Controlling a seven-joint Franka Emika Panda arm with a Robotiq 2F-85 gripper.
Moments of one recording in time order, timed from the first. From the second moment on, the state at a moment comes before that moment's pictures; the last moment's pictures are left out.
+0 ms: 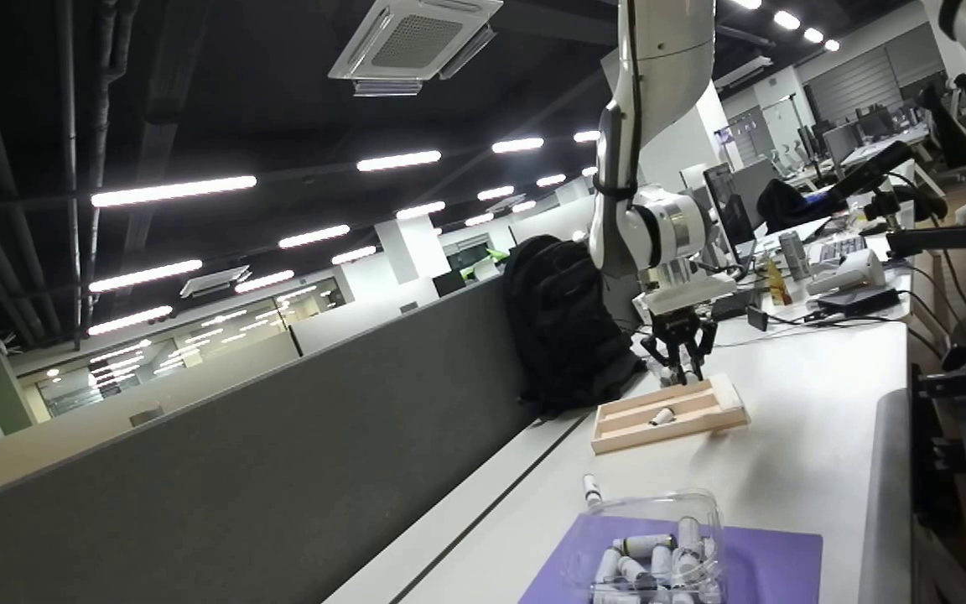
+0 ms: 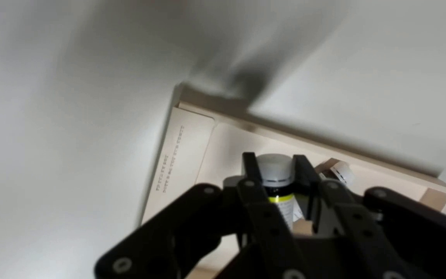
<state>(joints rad) -0.33 0.41 -0.19 -2.20 0.34 2.64 0.04</state>
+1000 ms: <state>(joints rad) -0.29 0.45 -0.21 -2.11 0.31 2.56 0.10</state>
